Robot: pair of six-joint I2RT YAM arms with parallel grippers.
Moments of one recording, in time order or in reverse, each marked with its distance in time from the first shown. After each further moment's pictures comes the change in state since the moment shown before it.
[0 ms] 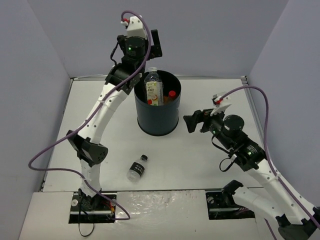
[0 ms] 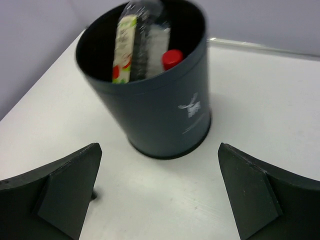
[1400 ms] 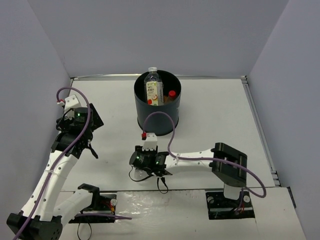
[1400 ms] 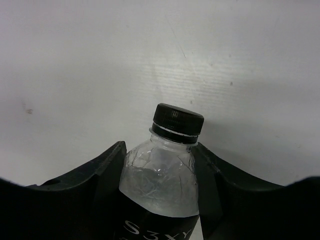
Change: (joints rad) left arm 0.331 -1.042 -1.357 -0.294 -0.126 -0.266; right arm 0.698 1.007 0.219 -0.043 0.504 0.860
